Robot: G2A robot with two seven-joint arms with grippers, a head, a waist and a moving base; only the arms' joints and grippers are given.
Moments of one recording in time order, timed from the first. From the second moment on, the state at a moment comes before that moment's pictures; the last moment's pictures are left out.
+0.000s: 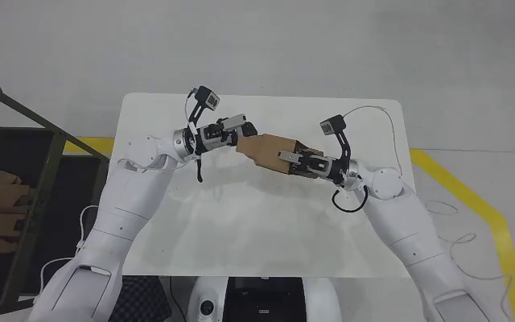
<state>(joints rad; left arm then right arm) 0.98 -1.14 -1.19 -1.32 -0.60 -0.36 -1.11 -0.99 -1.21 1.03 -1.24 0.48 -0.62 1.01</state>
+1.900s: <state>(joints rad) 1.01 -1.12 -1.19 -1.45 -0.08 -0.28 -0.90 -1.02 -1.19 1.12 -1.28 0.54 -0.63 1.04</state>
